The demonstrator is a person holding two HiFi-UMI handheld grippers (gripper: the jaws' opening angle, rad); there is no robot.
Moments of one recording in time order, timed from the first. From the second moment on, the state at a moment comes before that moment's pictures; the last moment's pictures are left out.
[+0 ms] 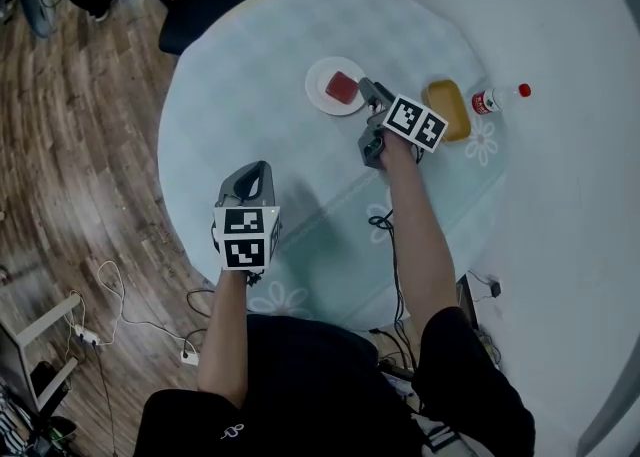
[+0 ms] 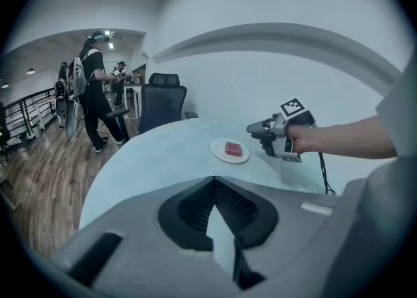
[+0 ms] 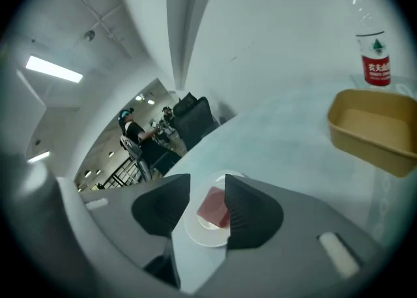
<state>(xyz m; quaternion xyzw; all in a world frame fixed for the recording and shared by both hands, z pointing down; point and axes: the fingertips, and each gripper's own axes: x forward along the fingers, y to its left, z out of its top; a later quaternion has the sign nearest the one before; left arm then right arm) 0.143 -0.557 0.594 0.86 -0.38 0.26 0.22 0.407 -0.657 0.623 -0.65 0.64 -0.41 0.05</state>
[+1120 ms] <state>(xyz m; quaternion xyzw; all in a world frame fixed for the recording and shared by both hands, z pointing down) 0.217 -0.390 0.382 0.92 -0.39 0.05 0.07 0.326 -0.345 0.378 -0.69 0.72 -0.05 0.03</state>
